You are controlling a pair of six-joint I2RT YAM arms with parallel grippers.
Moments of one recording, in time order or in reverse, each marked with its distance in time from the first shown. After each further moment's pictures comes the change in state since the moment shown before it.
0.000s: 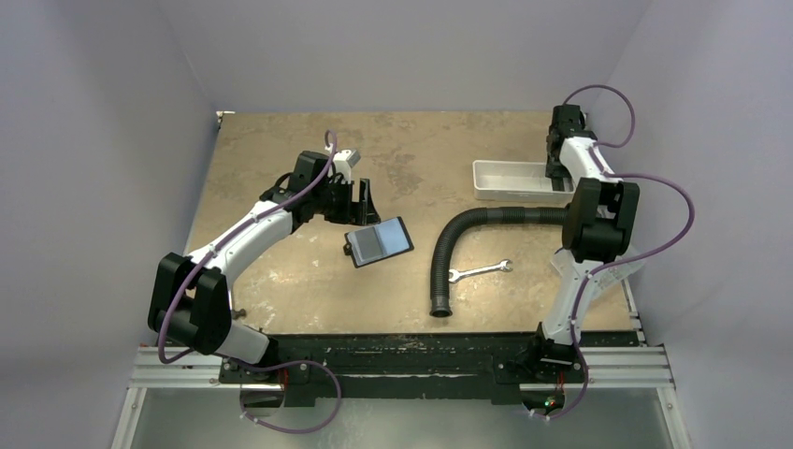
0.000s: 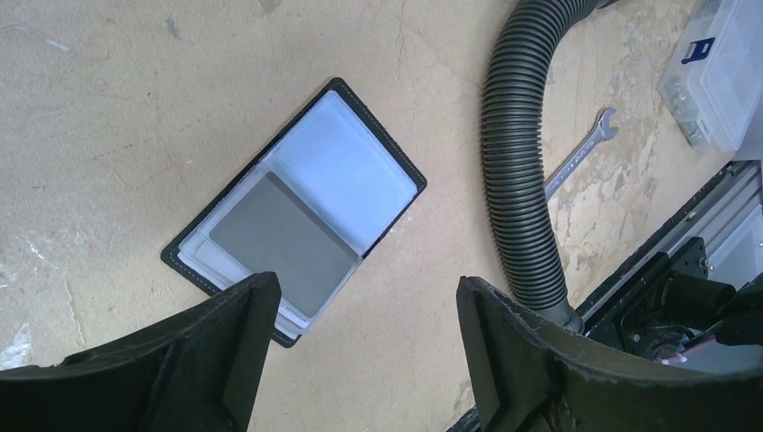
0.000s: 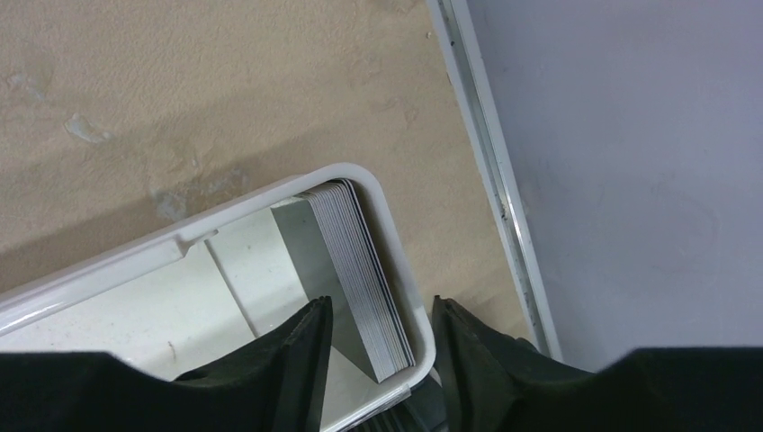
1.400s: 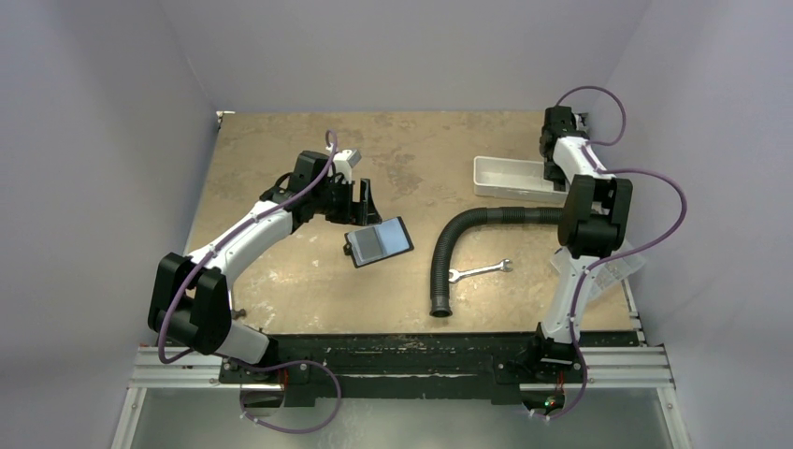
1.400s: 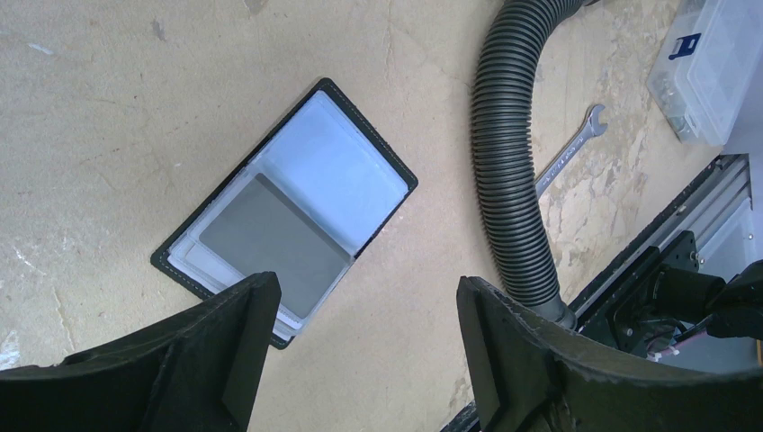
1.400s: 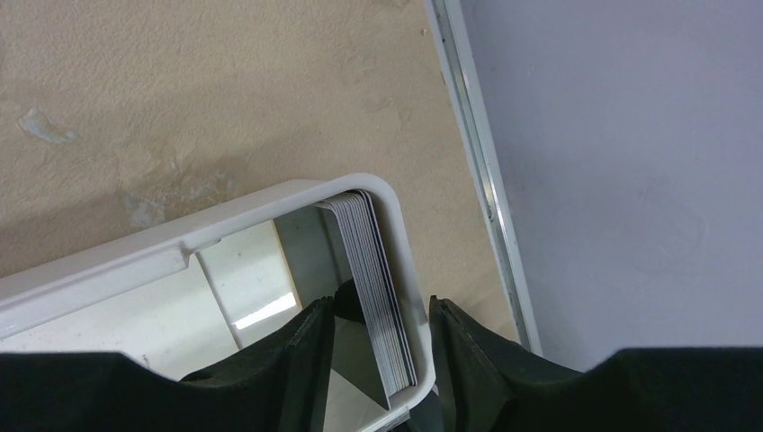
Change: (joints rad) left arm 0.000 0.000 0.000 0.006 0.022 0.000; right arm 0.020 0.052 0.029 -0.014 0.080 -0.030
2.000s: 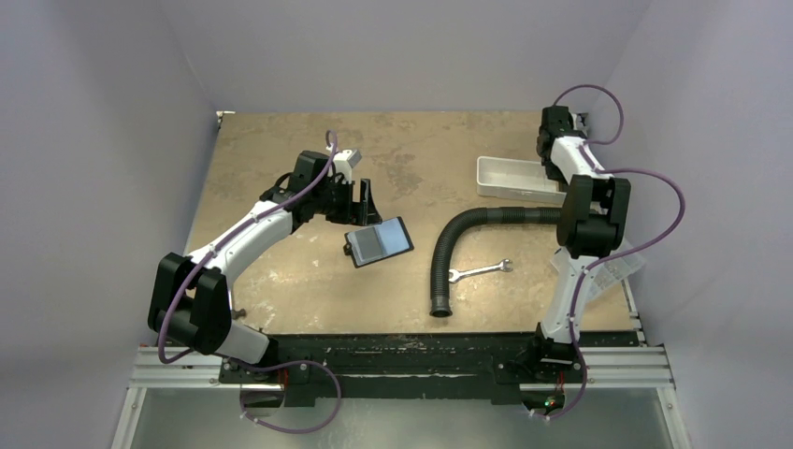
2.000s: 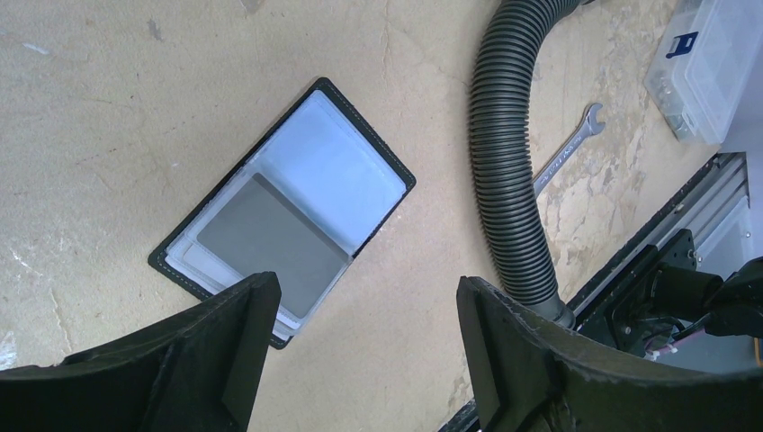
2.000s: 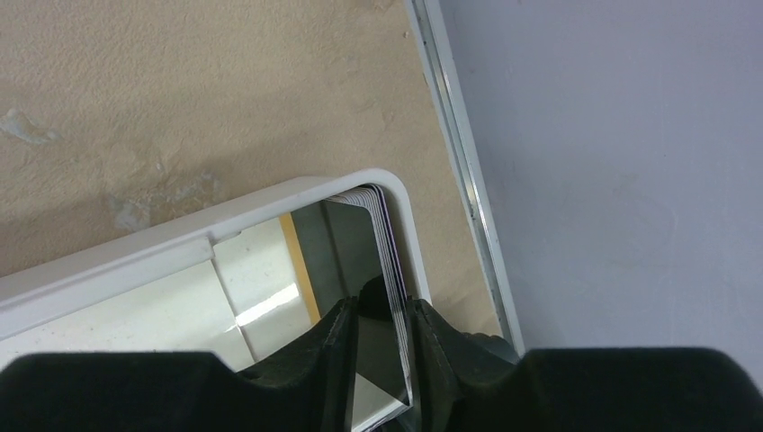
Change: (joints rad) left arm 0.000 0.000 0.000 0.001 0.007 0.000; right arm 0.013 0.000 0.000 0.004 0.056 -0.016
